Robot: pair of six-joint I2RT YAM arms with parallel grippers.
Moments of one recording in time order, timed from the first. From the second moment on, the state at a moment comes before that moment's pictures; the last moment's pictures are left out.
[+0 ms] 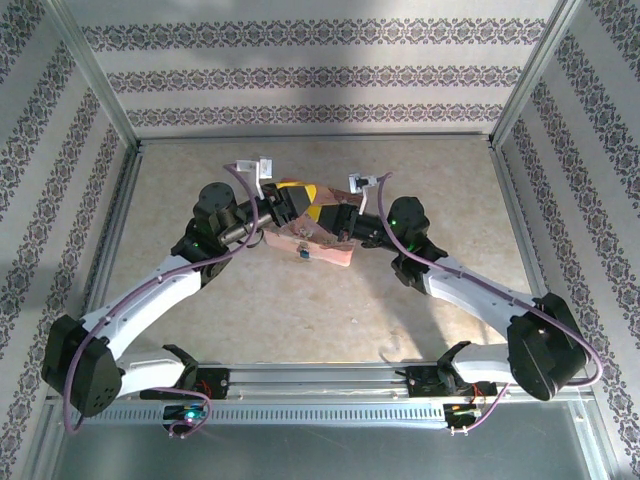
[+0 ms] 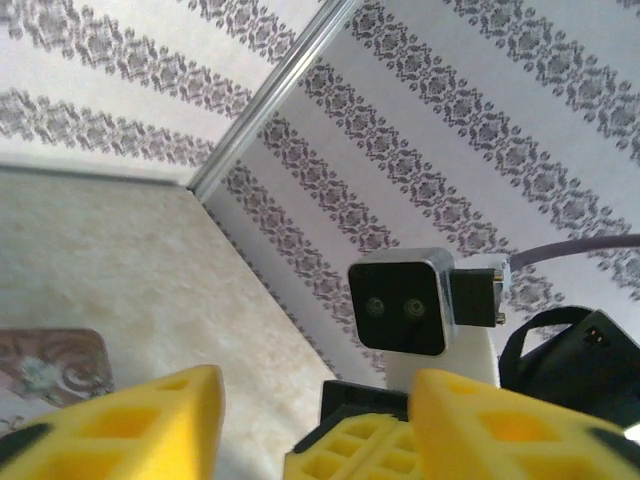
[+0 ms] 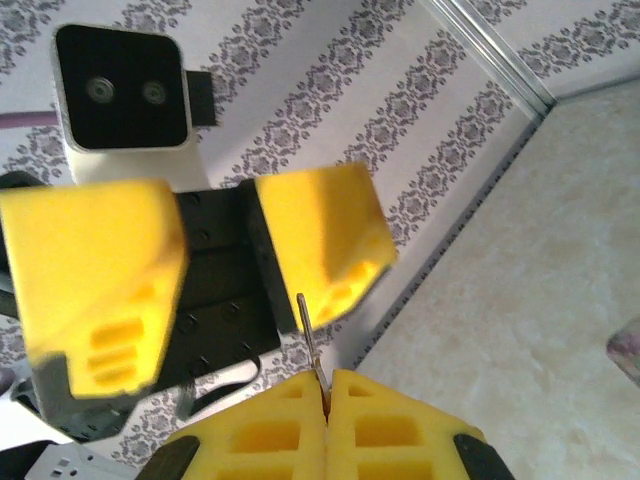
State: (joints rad) left arm -0.52 1.20 0.90 0.32 0.41 -0.71; right arm 0.60 1.27 0.74 0.58 -0.61 0.90
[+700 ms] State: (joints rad) left arm -0.51 0.81 0.83 -0.31 -0.06 -0.41; right arm 0.53 1.01 0.72 -0.24 -0.42 0.62
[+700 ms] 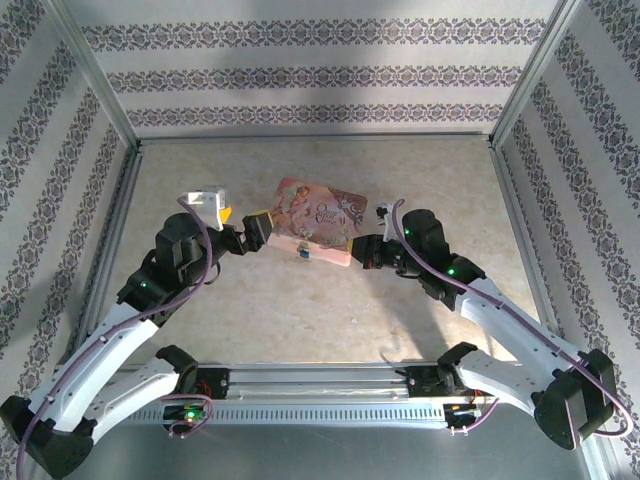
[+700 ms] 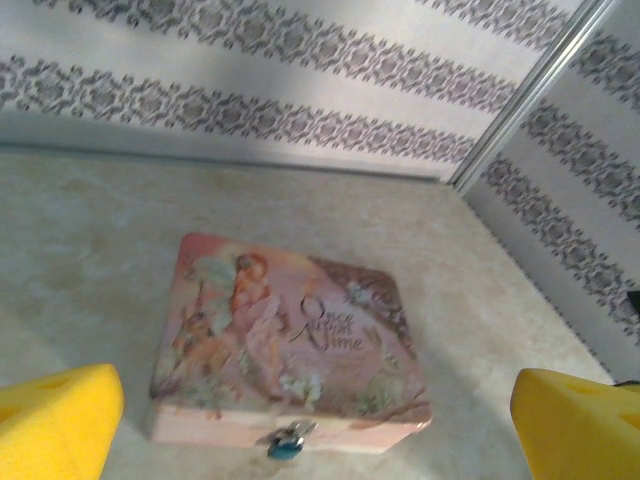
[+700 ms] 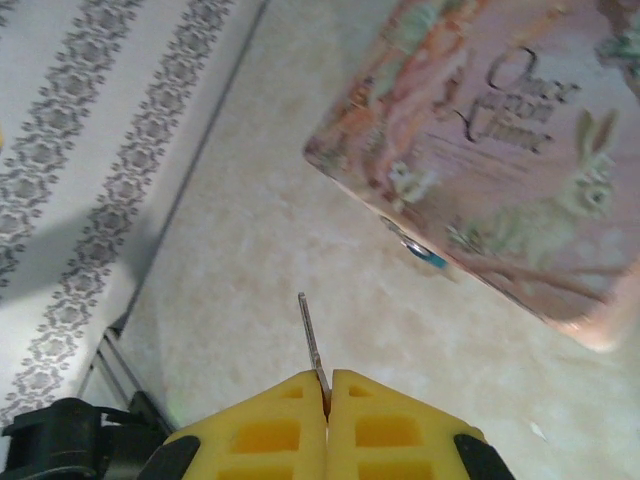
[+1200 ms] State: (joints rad) left arm -0.51 0.86 0.69 -0.37 0.05 -0.53; right arm 0.53 1.09 0.78 -0.33 -0.44 0.61
